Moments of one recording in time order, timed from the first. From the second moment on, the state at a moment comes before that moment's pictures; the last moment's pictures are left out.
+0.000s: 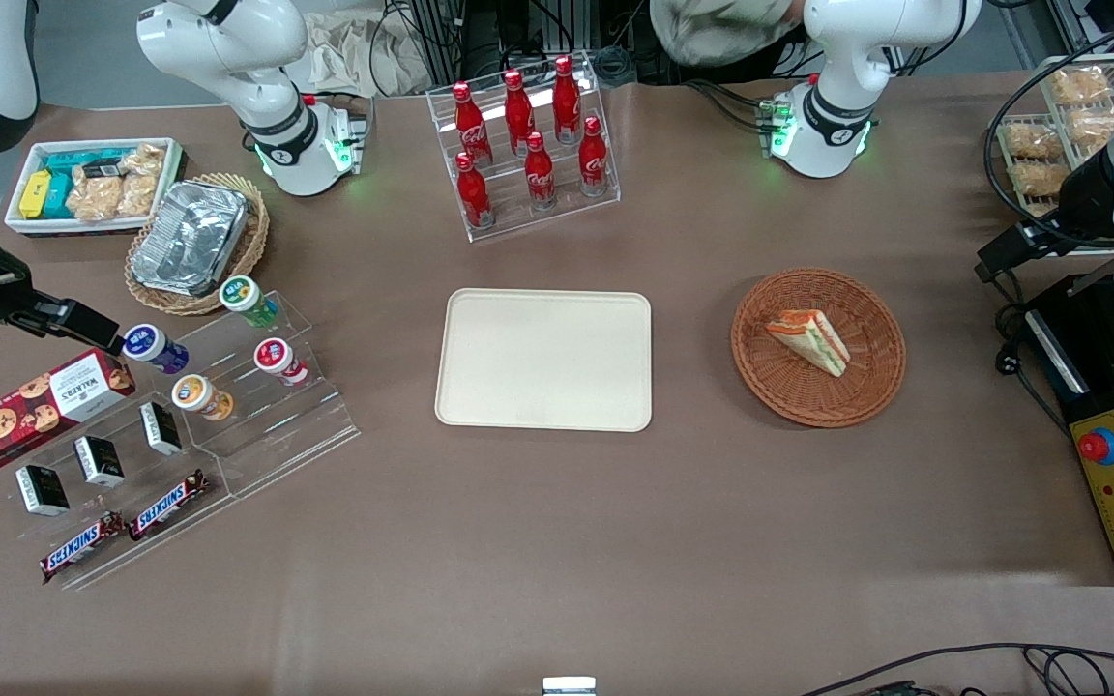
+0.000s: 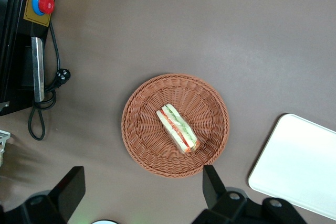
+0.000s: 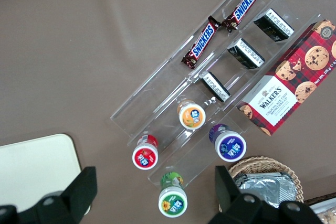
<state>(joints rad) -0.07 -0.12 0.04 -1.74 -0.01 1.62 -0.37</state>
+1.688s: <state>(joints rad) -0.13 -0.16 -0.02 -2.41 -0.08 2.26 -0.84</state>
